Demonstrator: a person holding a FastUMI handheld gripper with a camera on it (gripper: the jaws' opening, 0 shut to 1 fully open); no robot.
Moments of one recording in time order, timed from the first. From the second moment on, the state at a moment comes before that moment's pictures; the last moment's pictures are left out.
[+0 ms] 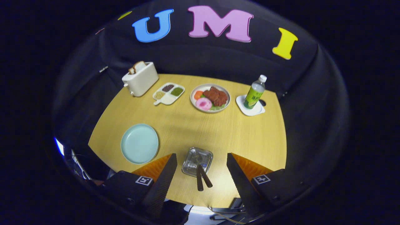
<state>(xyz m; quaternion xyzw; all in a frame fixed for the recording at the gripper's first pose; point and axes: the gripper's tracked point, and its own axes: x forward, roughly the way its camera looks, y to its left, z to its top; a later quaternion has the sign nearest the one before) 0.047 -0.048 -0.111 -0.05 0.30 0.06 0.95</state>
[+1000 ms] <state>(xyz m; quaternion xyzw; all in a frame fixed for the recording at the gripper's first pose) -0.005 -0.022 -0.012 -0.02 0.01 0.01 1.00</state>
